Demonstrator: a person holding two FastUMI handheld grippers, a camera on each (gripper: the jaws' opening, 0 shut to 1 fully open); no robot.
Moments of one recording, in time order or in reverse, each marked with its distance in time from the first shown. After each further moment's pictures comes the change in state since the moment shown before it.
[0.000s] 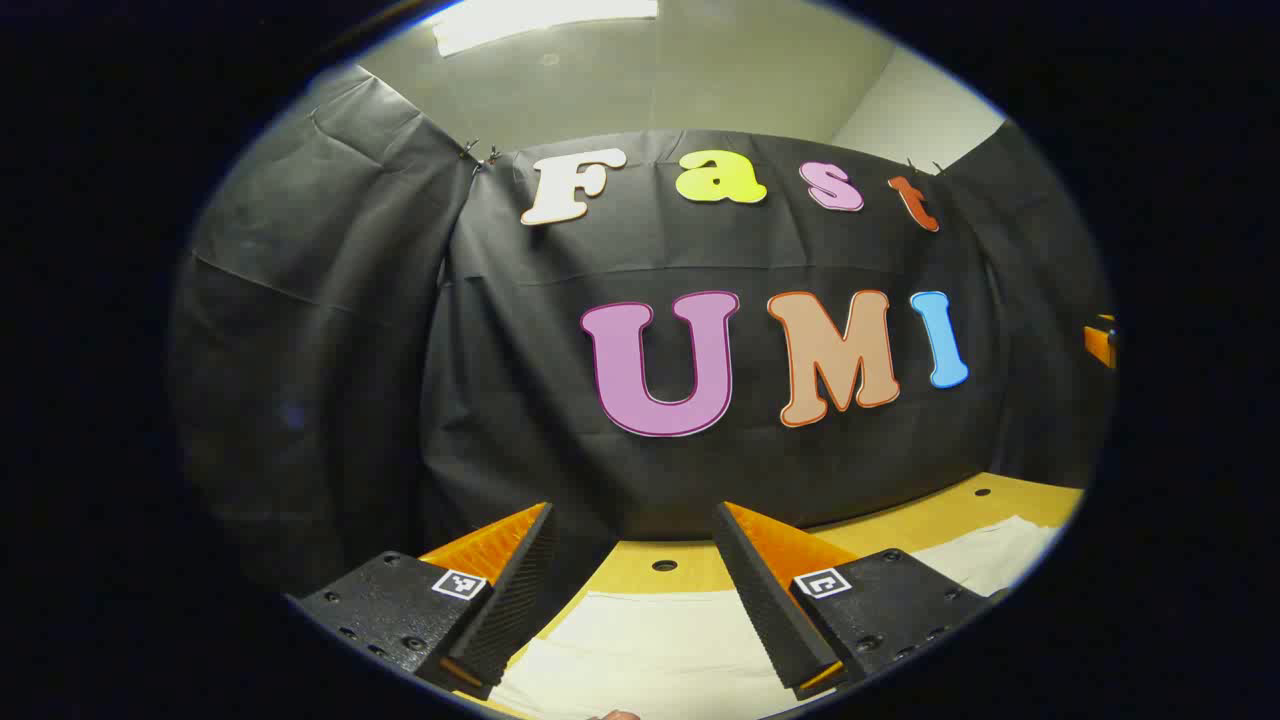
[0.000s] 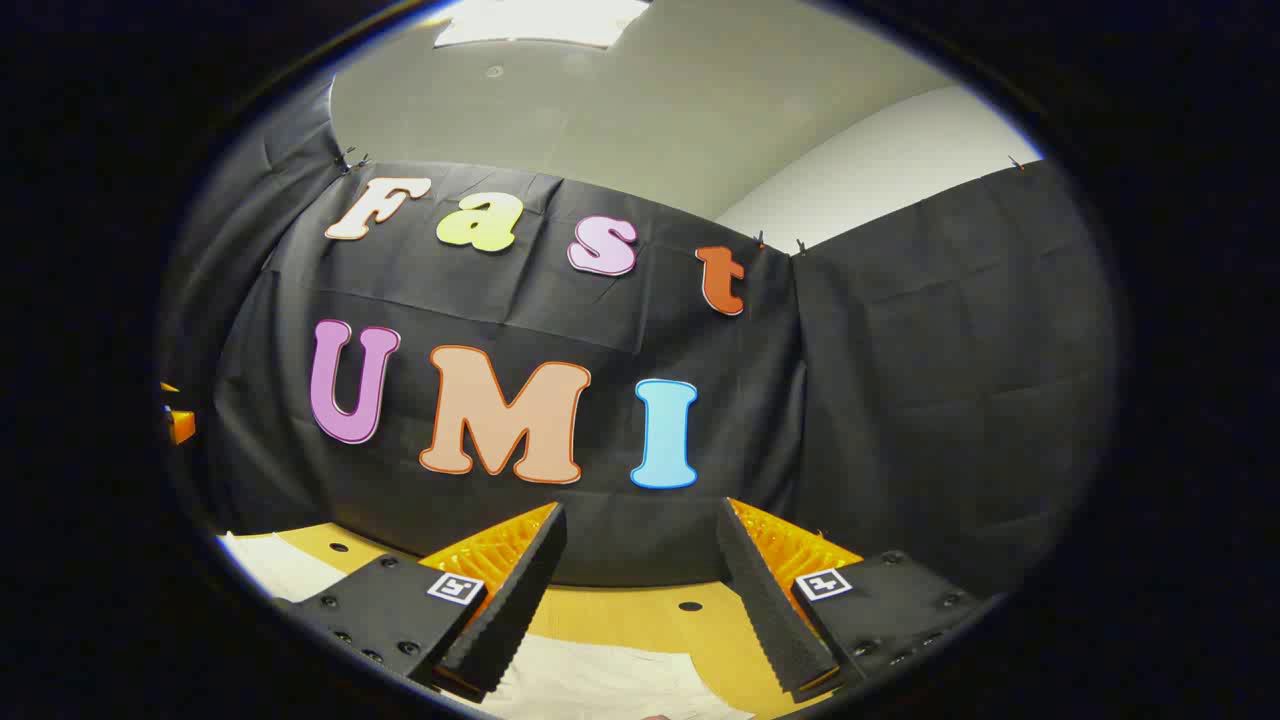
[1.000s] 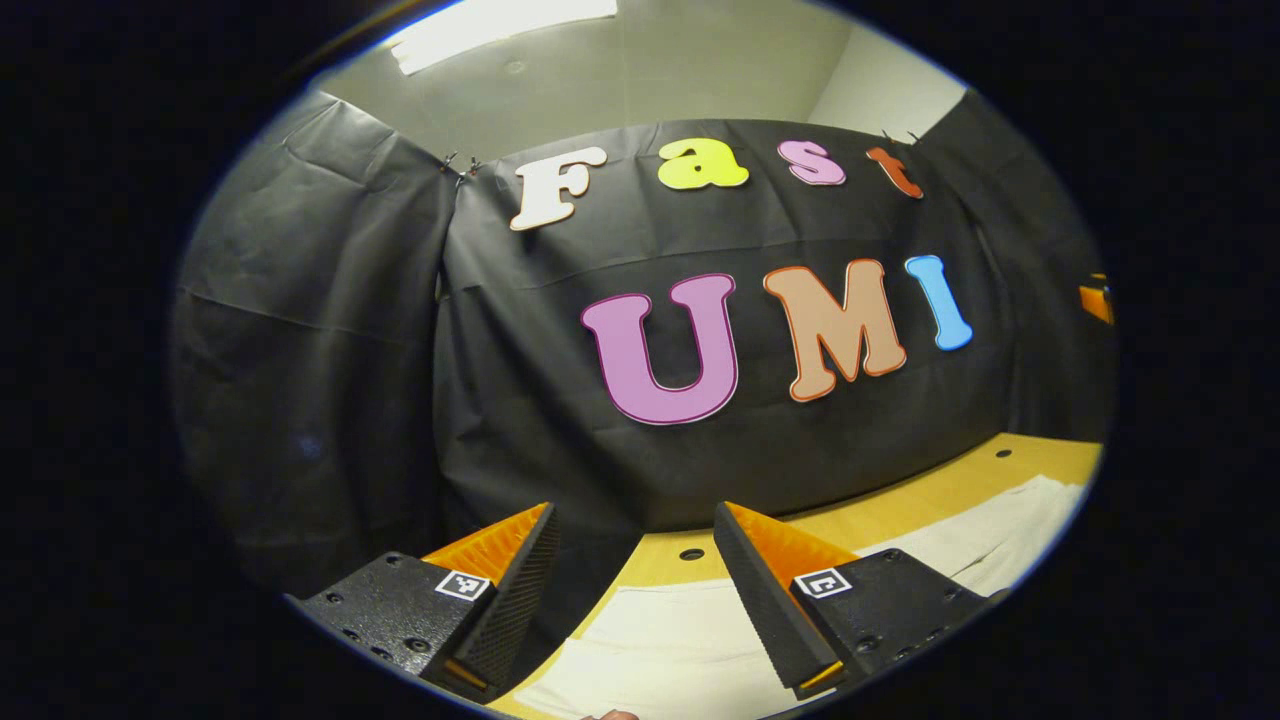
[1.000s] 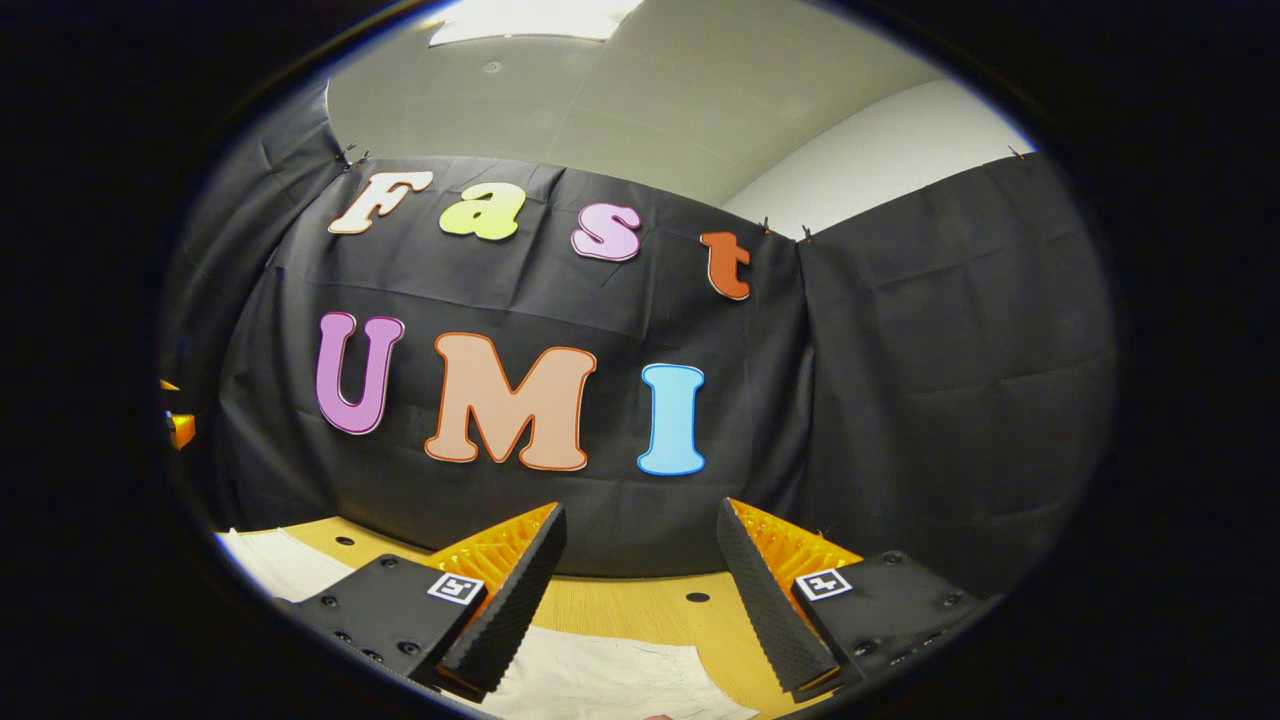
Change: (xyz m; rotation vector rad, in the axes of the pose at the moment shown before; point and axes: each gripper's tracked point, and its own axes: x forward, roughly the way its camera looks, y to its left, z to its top) left arm -0.005 0.007 -0.020 0.140 0.024 0.013; right arm 0.003 -0.004 -0.019 0.009 0.040 0.017
